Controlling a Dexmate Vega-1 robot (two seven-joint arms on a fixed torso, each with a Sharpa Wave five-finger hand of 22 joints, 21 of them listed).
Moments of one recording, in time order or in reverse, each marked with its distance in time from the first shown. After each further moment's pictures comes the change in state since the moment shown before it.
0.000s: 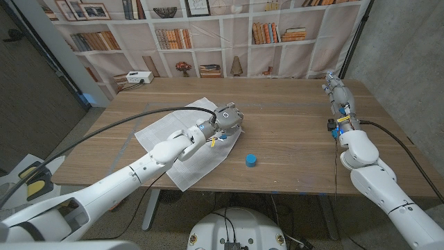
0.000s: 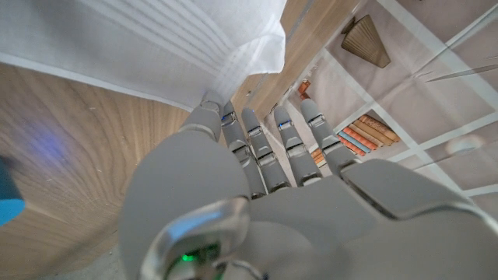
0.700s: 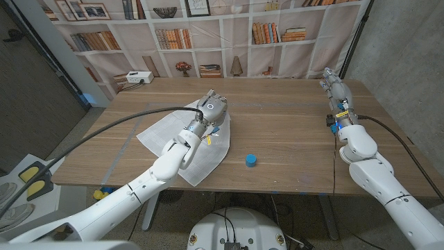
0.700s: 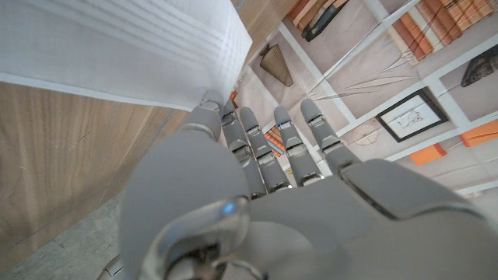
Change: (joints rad) left arm 0.169 -0.033 -0.077 -0.128 0.063 0.369 0.037; left_hand 0.000 0.000 0.020 -0.004 -0.003 0.009 0.009 0.013 0.000 0.019 -0.016 0.000 0.005 0.000 0.000 0.000 -0.001 0.000 0.000 0.000 0.000; right arm 0.059 -0.002 -0.015 0.043 0.020 -0.007 0.043; right_hand 0.000 0.000 -0.003 0.003 0.000 0.000 0.000 0.000 0.000 0.000 0.000 0.000 0.000 0.000 0.000 0.000 0.000 0.000 0.000 0.000 0.000
